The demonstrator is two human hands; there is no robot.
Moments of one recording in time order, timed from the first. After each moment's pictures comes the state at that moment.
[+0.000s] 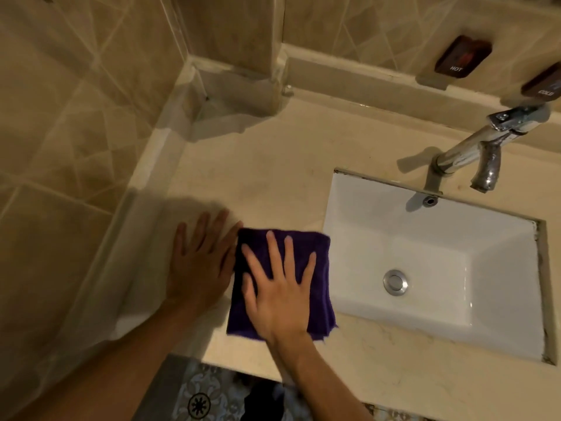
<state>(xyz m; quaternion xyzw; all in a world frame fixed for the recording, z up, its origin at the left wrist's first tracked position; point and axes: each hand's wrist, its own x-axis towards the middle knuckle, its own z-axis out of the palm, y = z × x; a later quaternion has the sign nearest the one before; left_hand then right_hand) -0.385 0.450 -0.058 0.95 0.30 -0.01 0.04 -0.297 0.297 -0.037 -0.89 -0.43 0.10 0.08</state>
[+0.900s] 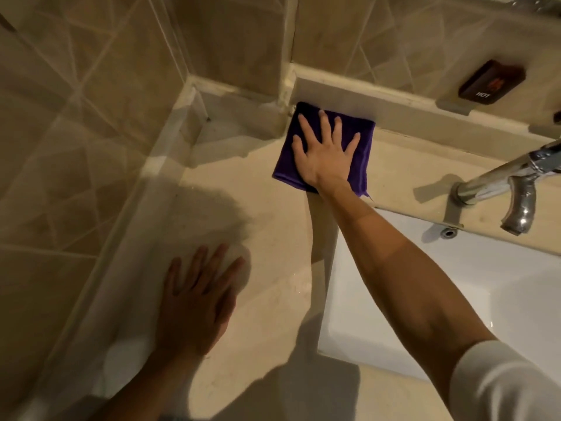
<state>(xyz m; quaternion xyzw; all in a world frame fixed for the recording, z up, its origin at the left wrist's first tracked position) -0.385 0.454 -0.056 0.95 0.29 0.03 0.05 -0.021 0.481 -0.043 -0.92 -0.36 0.11 0.07</state>
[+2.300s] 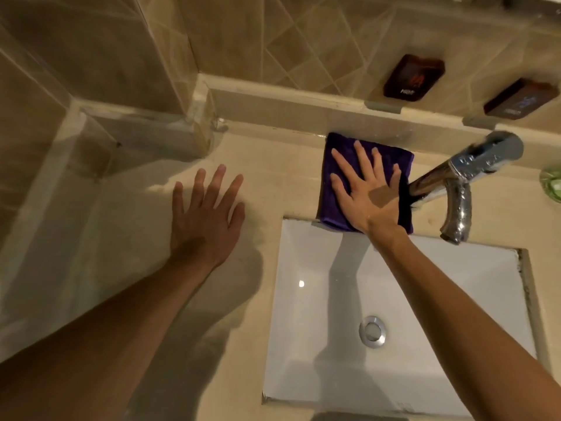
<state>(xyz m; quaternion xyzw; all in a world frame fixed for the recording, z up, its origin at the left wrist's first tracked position) -0.155 0.505 -0.058 0.95 0.30 0.00 0.05 0.080 0.304 -0.050 -0.94 -0.32 0.07 0.06</state>
